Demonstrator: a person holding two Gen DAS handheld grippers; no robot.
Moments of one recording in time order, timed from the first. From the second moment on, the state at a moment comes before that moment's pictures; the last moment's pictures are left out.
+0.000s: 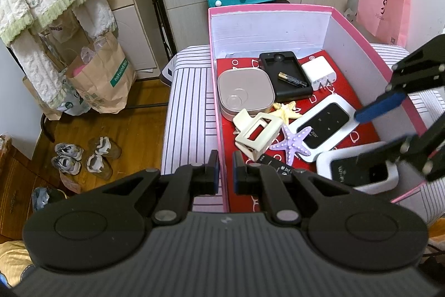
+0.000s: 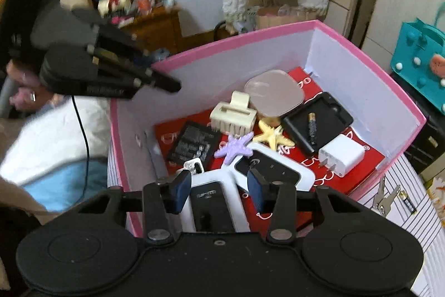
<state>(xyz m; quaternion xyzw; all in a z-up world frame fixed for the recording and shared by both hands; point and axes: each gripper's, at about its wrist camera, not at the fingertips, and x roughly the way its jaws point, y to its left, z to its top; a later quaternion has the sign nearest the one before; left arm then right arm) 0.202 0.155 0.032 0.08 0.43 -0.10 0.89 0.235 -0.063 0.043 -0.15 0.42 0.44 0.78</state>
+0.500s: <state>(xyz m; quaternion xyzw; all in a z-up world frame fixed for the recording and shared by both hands) 0.207 0.160 0.037 0.06 0.44 -0.10 0.89 0.221 -0.193 0.068 -0.08 0.27 0.29 0.91</state>
